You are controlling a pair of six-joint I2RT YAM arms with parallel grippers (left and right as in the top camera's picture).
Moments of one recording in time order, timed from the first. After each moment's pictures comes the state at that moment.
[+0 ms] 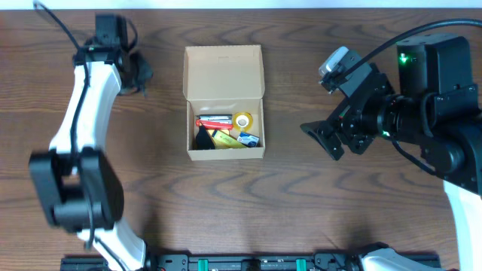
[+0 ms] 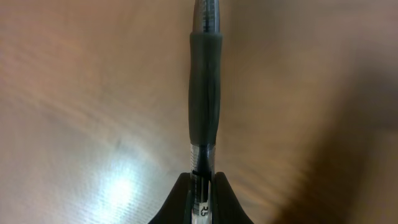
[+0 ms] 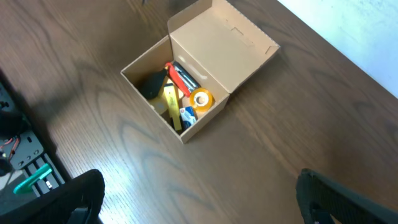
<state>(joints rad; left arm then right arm) 0.02 1.87 1.59 -0.80 -0.03 -0.38 0.31 1.35 1.93 -1.46 -0.35 -0.40</state>
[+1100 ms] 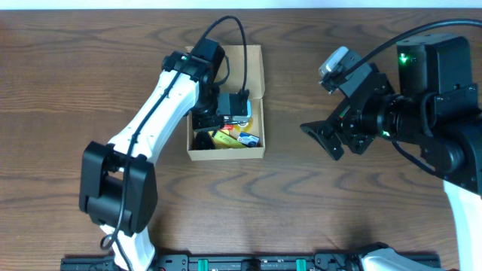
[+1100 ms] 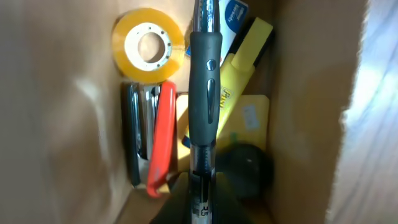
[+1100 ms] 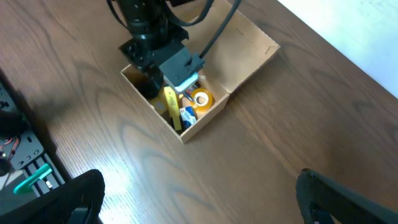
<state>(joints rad) -0.39 1.93 1.59 -1.16 0.21 1.17 0.31 1.35 1.93 -1.46 -0.35 -0.40</state>
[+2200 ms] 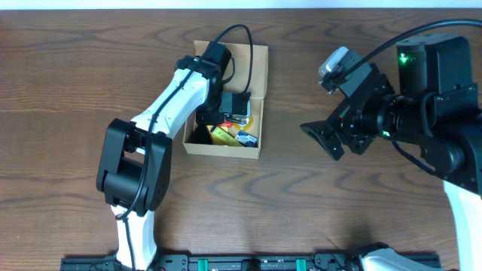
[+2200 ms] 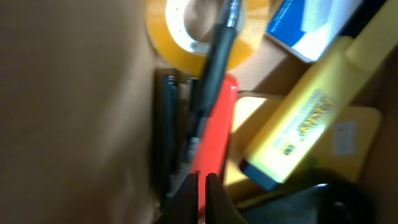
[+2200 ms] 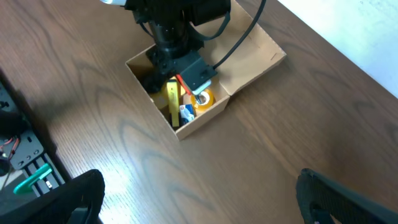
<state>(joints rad) -0.40 2.07 1.59 -1.00 0.07 1.20 0.31 1.35 1.93 -1.46 -0.35 -0.40</state>
